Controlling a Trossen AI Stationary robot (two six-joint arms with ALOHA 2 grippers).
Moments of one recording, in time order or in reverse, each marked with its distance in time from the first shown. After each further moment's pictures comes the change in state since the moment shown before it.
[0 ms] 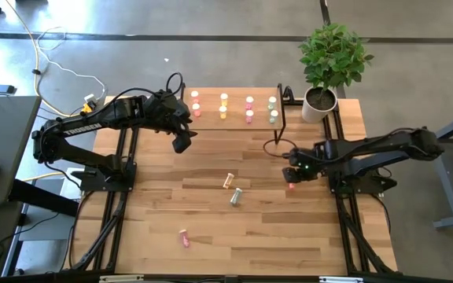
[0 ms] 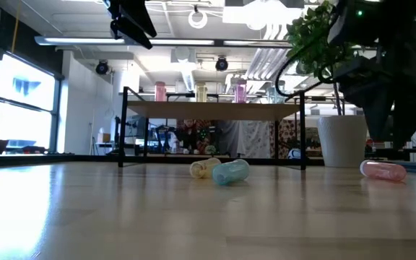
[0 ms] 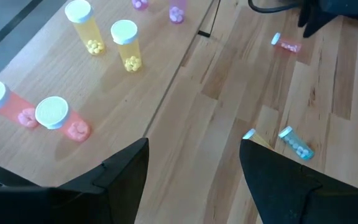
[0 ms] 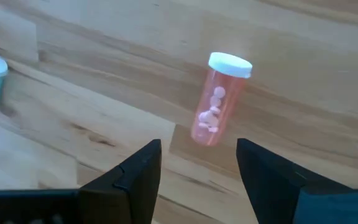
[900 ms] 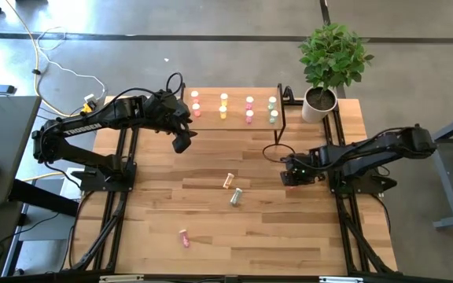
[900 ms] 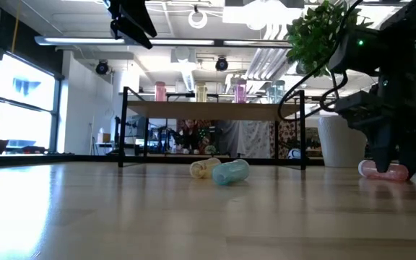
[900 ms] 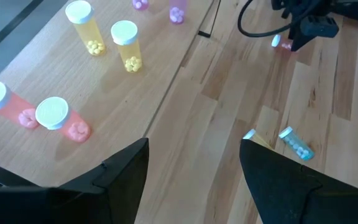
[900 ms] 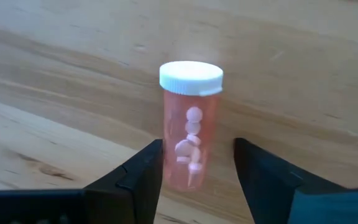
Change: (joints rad) left arm 0.000 0.000 0.000 0.001 -0.001 0.000; right arm 0.013 0.133 -0.135 0.222 -0.008 0.048
